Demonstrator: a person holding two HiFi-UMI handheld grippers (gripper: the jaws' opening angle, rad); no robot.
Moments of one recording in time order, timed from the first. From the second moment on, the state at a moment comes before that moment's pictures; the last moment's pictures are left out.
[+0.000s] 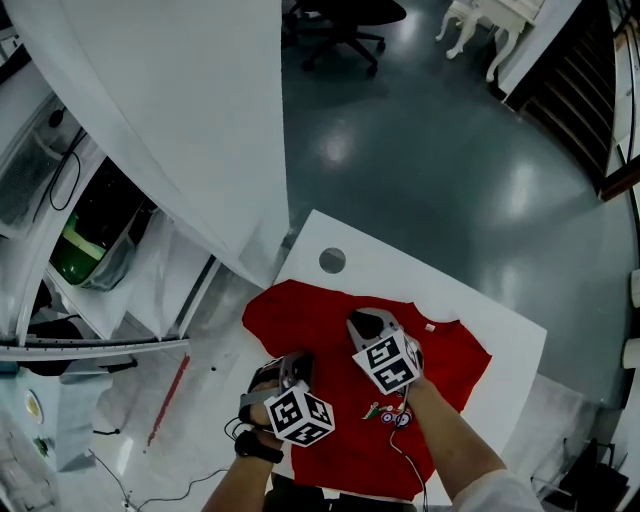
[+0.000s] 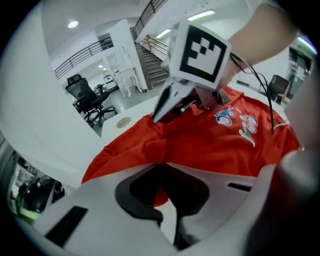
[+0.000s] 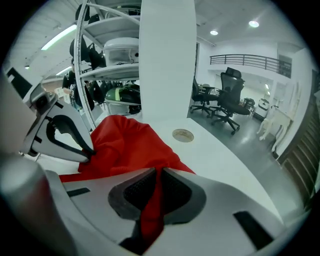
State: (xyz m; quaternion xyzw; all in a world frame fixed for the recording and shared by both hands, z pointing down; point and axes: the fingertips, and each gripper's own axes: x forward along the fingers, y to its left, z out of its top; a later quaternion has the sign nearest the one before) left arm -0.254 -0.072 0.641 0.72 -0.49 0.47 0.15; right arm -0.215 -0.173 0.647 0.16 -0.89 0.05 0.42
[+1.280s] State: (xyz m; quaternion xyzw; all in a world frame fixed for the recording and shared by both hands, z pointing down) left arm -0.581 -0.073 0.614 0.58 -0.68 0.20 0.39; right arm -0.213 -0.173 0.646 0.16 -0.88 0.05 0.44
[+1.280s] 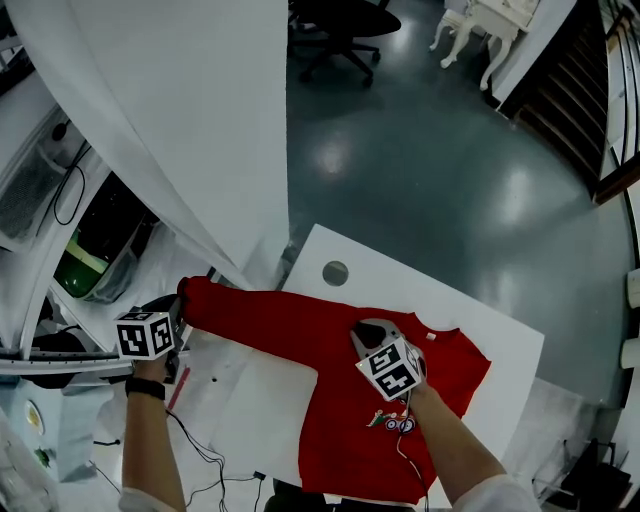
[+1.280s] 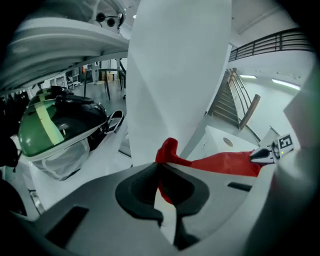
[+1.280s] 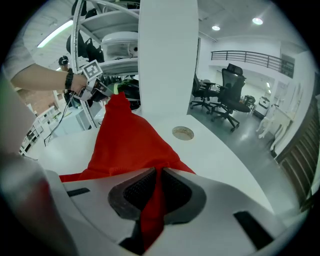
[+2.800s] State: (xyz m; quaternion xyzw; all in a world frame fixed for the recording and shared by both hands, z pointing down) left arm -0.440 -0.119 0.462 0.69 -0.63 0.06 0.35; right arm -0.119 -0.172 0.568 0.22 -0.92 0.05 0.33
